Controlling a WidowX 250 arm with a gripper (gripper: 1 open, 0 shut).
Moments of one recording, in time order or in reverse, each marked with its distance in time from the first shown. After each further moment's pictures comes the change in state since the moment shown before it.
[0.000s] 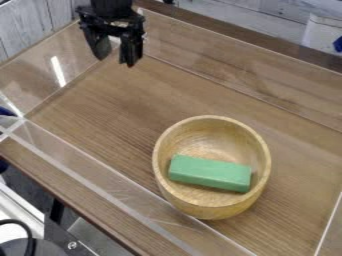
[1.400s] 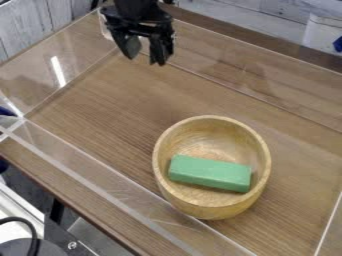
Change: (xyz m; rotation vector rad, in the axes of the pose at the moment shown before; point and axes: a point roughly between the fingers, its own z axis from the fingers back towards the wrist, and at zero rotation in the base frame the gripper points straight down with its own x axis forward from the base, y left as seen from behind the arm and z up) arm 0.014 -0.045 0.001 -0.054 -0.183 -0.024
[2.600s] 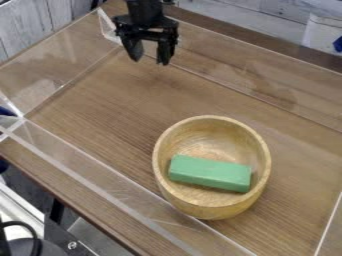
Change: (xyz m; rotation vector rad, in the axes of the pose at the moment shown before) arm 0.044 0.033 -0.030 0.073 0.056 0.121
